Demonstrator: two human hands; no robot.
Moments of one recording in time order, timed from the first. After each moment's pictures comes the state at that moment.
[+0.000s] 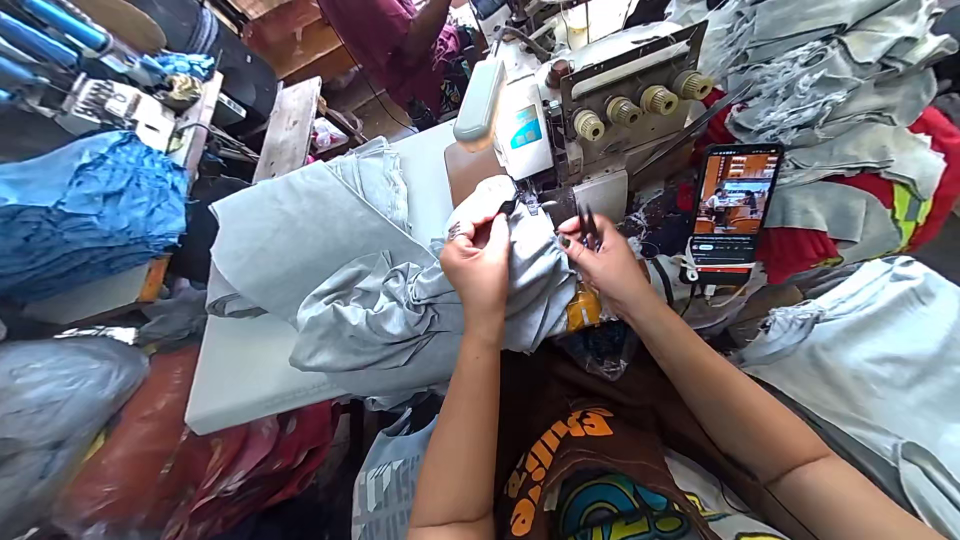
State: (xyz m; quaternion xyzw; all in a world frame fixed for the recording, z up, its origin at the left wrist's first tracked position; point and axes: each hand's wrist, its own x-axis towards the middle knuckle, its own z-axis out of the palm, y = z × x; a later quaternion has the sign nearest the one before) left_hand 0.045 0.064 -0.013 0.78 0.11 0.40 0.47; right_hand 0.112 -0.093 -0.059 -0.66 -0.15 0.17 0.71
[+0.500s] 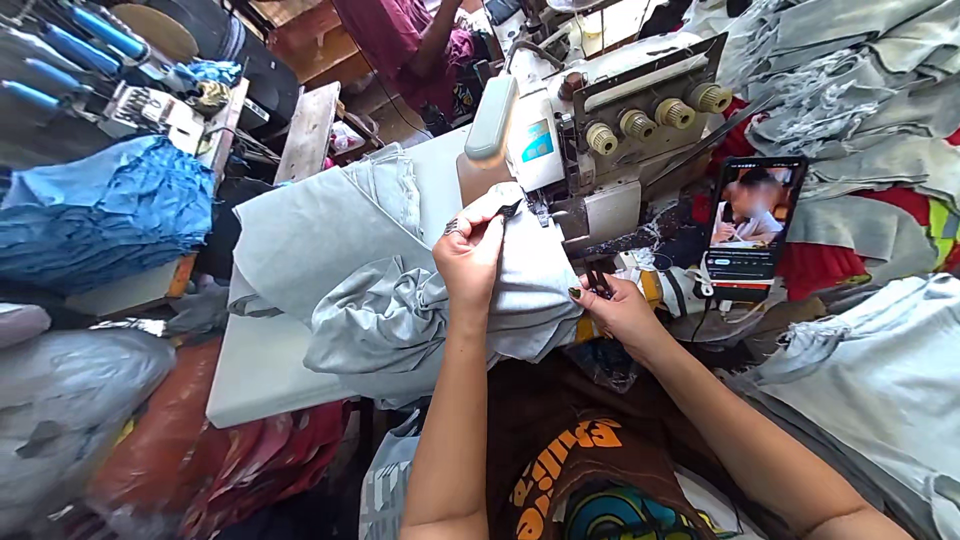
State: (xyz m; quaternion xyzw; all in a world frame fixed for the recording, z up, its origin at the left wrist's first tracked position) left_hand 0.060 0.097 -0.012 0.78 0.07 0.39 0.49; right_hand 0.084 -0.110 -0.074 -0.61 -0.13 0.27 0.73
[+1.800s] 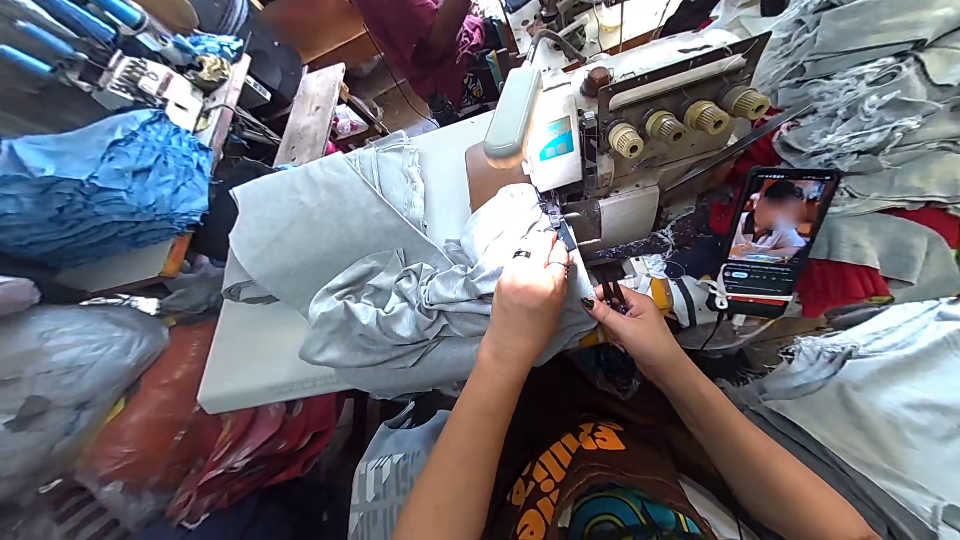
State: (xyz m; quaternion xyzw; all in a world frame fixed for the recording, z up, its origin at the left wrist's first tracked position) left_hand 0.045 0.052 -0.017 0.95 -0.04 0.30 0.06; right_hand 0.078 -0.115 -0.073 -0.62 -0.12 0.26 0.73
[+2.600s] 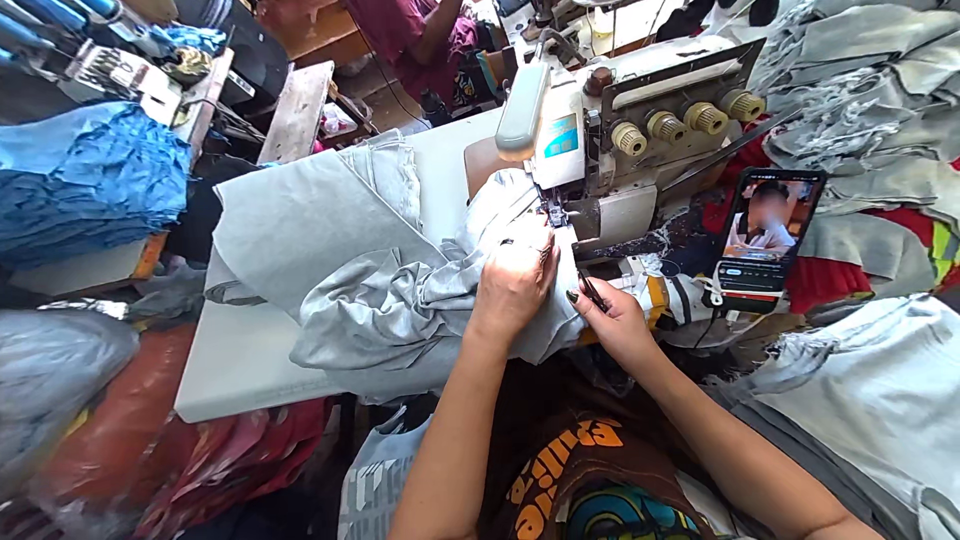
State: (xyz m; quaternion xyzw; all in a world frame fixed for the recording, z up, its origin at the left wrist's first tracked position) left_hand 0.054 0.086 -0.032 0.93 -0.08 0.32 0.14; right_hand 0.072 -0.094 -0.076 -0.74 -0.23 0.11 0.63
